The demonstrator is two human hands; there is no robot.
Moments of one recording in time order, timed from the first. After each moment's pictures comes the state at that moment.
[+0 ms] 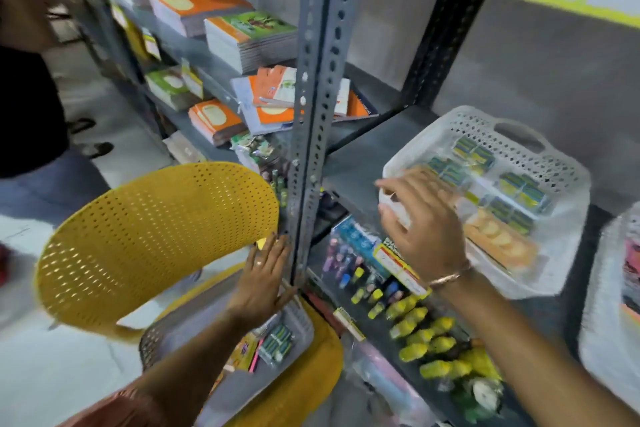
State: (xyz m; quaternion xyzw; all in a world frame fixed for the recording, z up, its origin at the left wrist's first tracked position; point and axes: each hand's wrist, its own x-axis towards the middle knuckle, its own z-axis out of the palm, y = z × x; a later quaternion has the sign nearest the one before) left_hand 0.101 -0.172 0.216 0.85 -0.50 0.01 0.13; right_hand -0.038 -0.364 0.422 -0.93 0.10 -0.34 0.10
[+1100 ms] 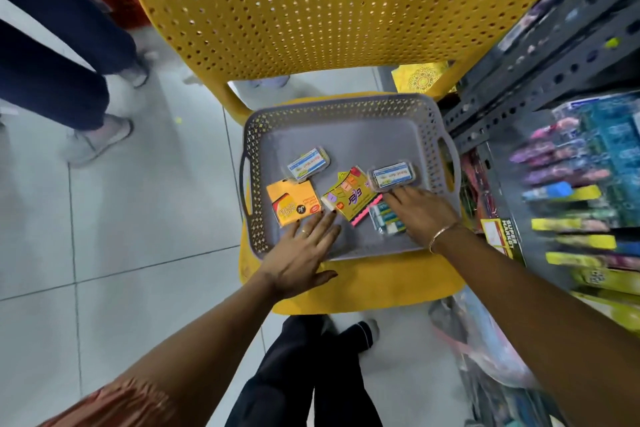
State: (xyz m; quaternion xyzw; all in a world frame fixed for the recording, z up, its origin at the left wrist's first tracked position) left_hand -0.019 -0.016 -0.019 0.91 -0.34 -0.22 0.05; right_hand 0.033 -0.268 0.000 -0.93 -0.25 0.25 -0.08
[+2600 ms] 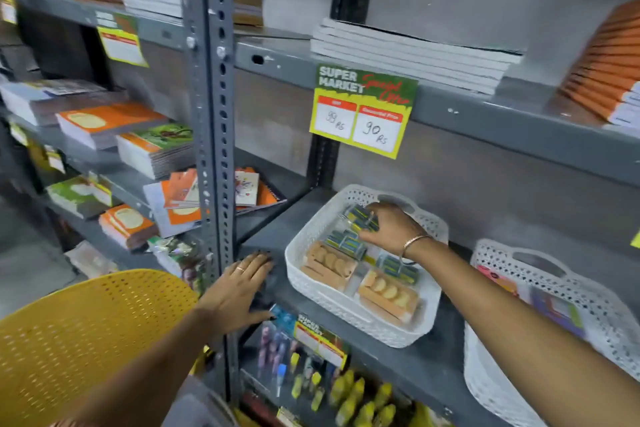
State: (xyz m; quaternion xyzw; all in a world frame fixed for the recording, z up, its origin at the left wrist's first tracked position) left_hand 0.138 -0.292 0.336 0.76 -0.64 0.11 0.06; right_hand -0.060 -0.508 0.489 -0.94 0.31 -0.08 0.11
